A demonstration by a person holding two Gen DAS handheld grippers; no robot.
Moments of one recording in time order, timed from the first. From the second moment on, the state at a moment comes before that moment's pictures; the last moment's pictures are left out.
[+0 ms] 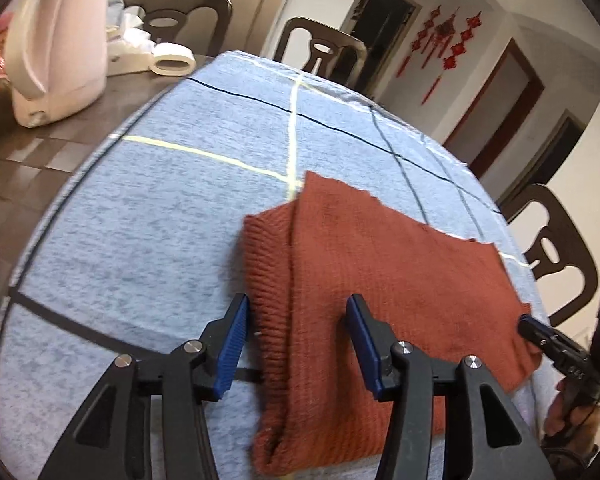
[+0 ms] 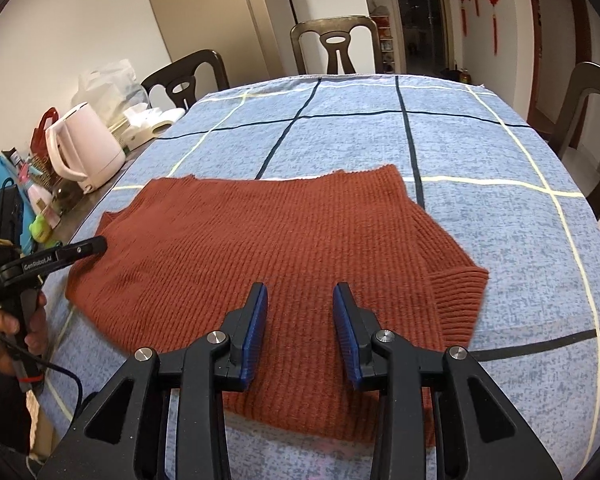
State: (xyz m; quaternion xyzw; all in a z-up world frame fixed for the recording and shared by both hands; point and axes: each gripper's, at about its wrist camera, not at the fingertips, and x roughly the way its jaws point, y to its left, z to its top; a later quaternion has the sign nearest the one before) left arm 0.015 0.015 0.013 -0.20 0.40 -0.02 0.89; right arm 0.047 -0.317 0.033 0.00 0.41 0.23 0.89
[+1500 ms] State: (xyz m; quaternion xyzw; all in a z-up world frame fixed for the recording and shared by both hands) left arm 0.035 -0.134 0.051 -0.16 0.40 -0.25 0.87; right arm 0.032 -0.357 0.033 0.07 0.40 0.25 0.88
